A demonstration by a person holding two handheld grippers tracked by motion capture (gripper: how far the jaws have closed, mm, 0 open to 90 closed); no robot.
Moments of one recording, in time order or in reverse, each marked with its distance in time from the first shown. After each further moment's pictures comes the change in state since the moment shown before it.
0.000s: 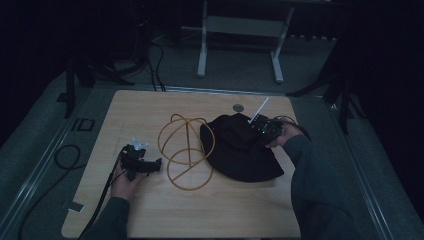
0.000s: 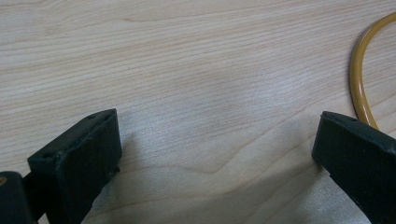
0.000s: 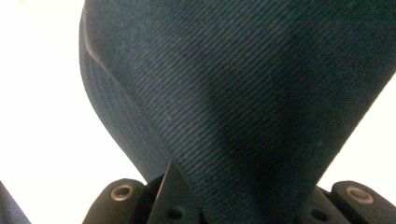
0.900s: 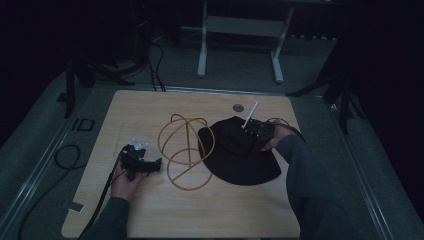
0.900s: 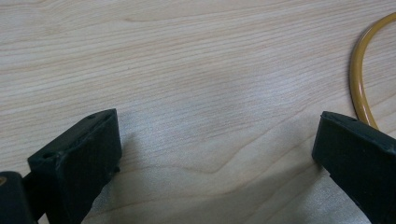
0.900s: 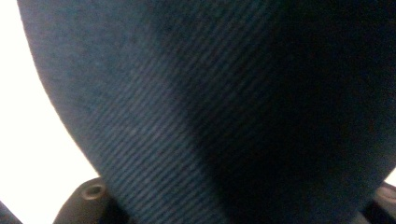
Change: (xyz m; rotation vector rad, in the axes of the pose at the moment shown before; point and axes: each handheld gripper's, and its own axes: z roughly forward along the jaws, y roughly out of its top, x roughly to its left) left arm 0.000 0.000 0.000 0.000 0.000 0.000; right arm -0.001 0.013 0.028 0.149 -0.020 0.006
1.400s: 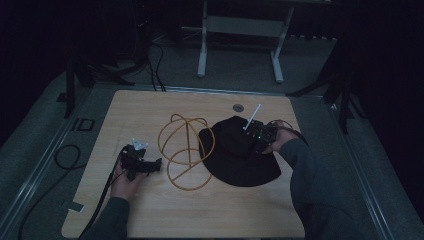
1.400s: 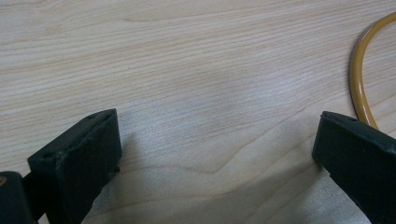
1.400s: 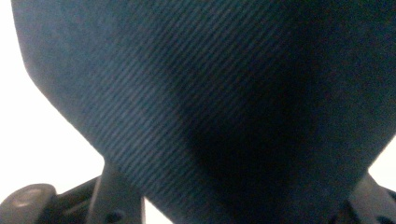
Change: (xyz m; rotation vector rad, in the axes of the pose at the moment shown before) left arm 0.000 0.000 0.000 0.003 0.000 0.003; right arm 0.007 -0.009 -0.004 -0.061 -0.063 -0.034
